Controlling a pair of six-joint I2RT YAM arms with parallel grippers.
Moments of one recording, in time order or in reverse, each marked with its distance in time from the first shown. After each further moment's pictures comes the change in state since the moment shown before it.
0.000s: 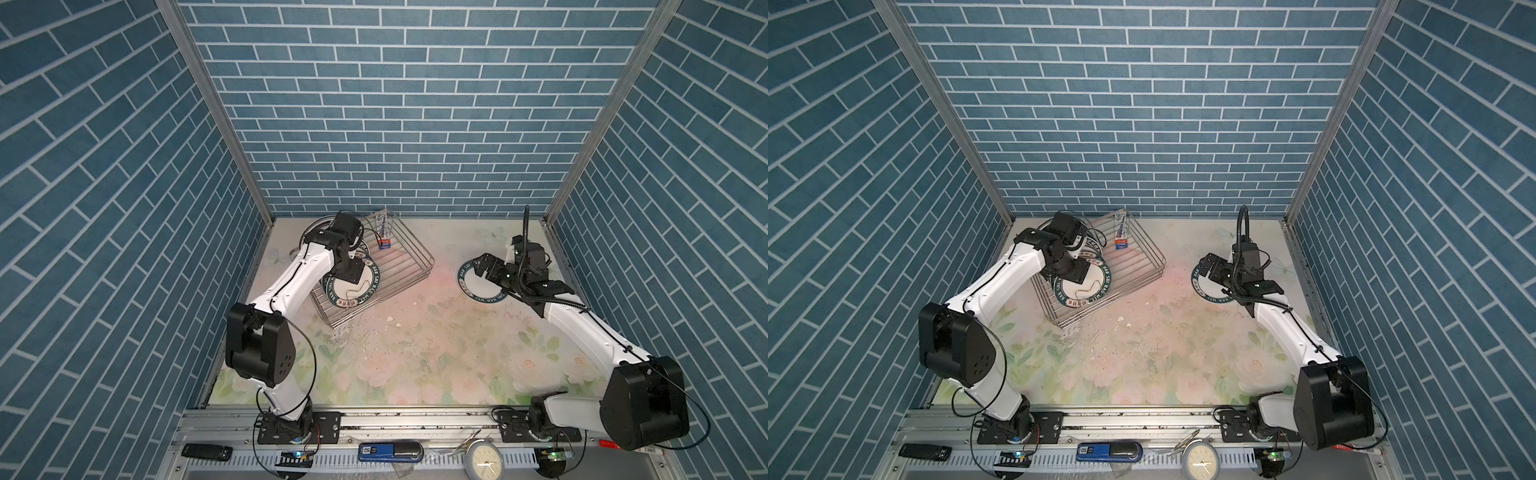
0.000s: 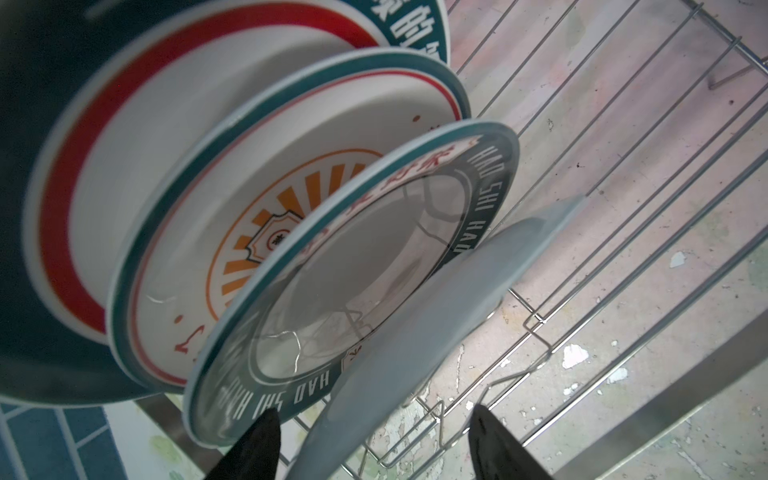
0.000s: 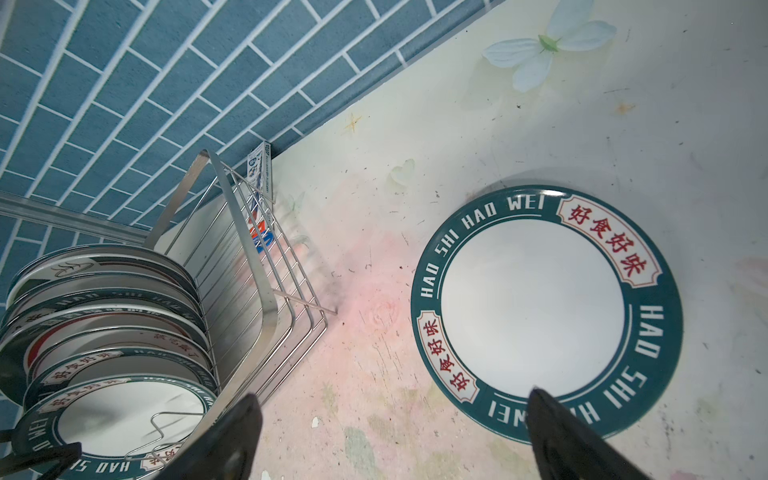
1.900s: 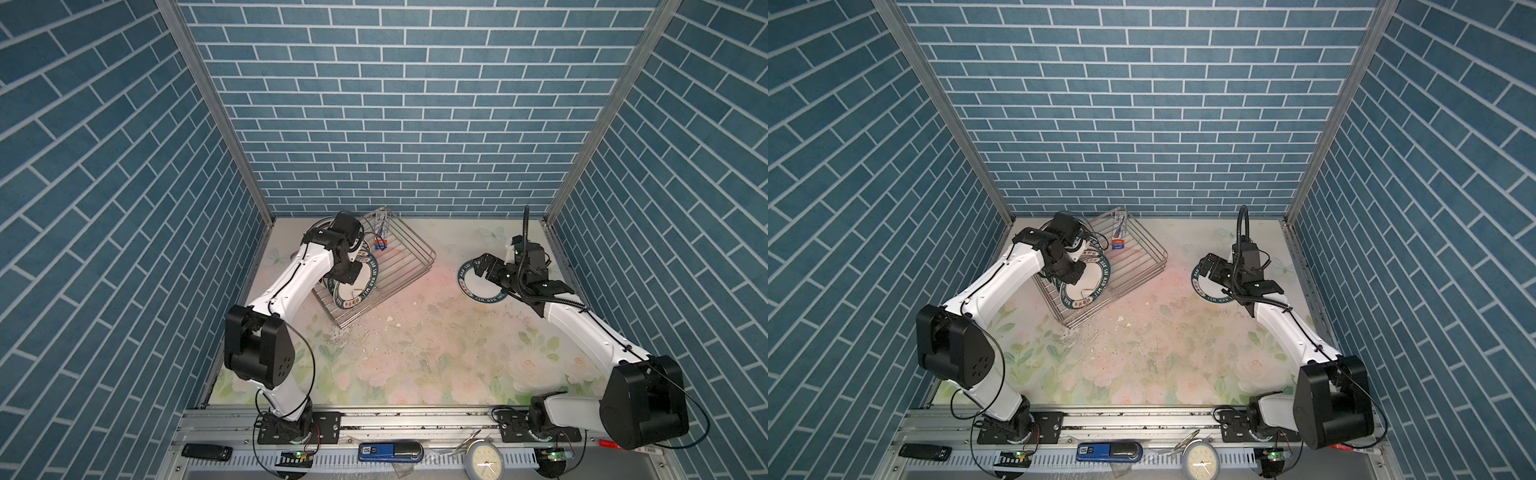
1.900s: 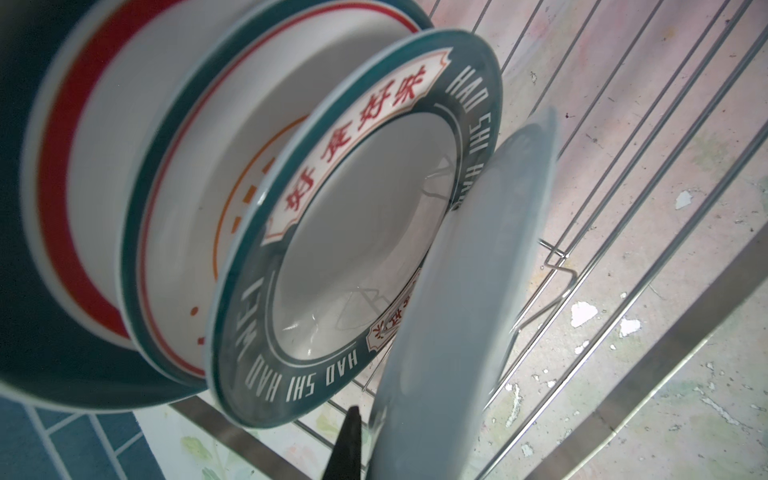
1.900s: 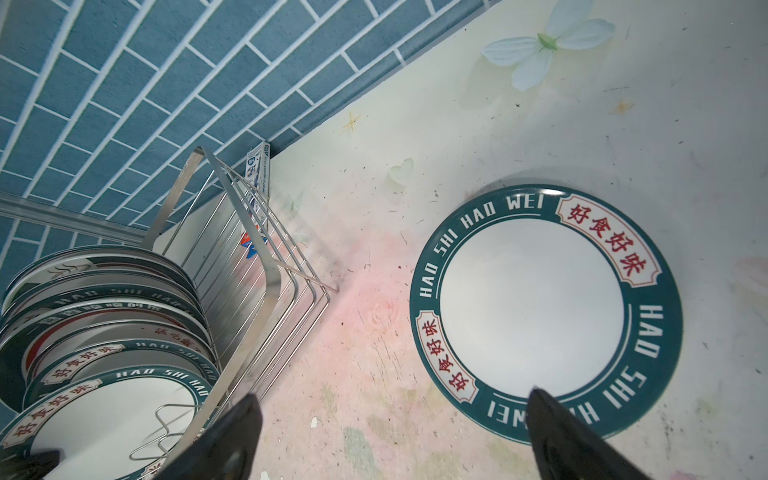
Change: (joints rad) left arm -0.002 -0.015 0.011 -0.058 0.002 0.111; right arm -0.008 0.004 0.000 0.000 -0.001 0.000
